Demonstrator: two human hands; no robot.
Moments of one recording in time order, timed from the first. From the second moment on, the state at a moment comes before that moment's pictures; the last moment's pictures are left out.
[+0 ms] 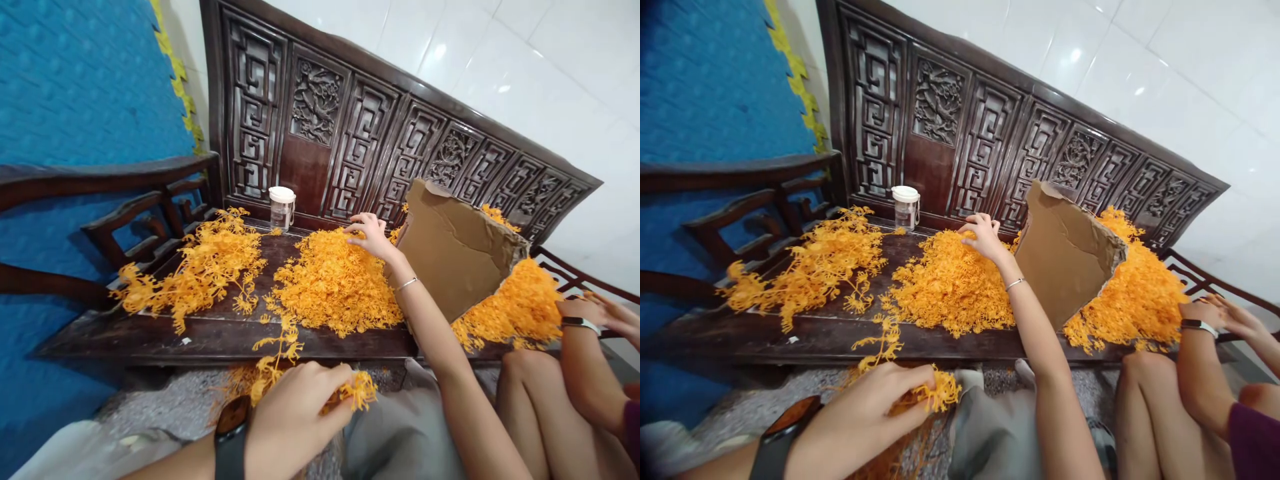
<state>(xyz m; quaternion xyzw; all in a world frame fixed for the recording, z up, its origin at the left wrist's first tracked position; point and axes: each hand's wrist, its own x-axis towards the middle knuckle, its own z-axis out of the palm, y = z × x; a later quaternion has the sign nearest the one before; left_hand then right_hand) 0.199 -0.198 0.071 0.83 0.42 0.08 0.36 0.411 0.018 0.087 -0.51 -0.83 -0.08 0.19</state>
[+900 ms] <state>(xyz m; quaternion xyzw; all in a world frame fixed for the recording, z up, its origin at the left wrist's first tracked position) 0.164 -0.150 0.065 0.59 0.43 0.36 0.58 0.359 -0.095 0.128 -0.29 -0.86 0.39 0.17</state>
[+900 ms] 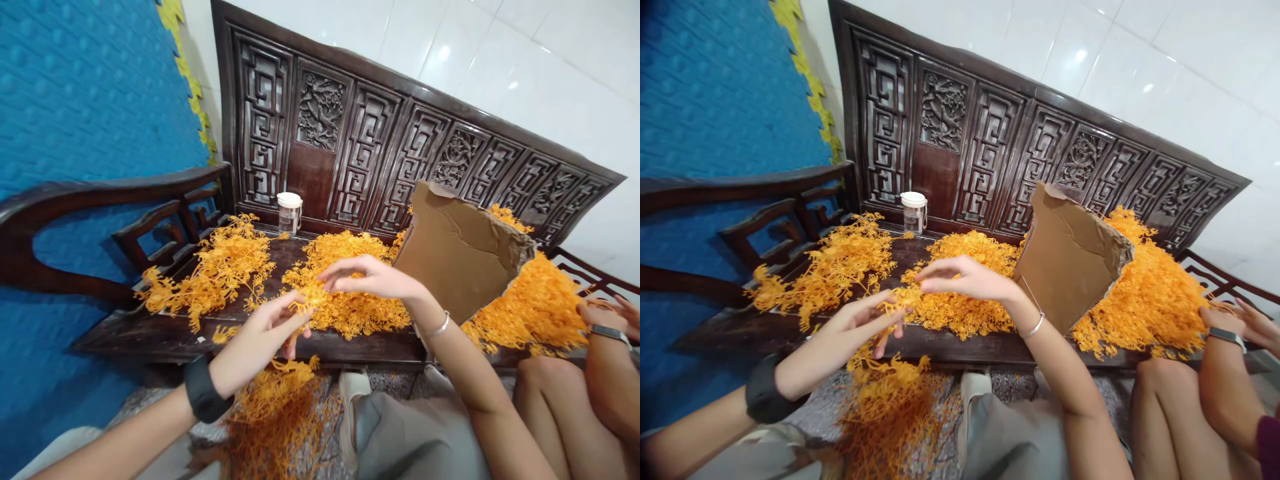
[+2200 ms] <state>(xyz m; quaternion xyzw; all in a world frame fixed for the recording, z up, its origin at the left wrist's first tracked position) 0.176 -0.176 0.045 0.76 0.44 0.25 0.40 0.438 -0.012 0.096 -0.47 -0.57 0.27 0.62</state>
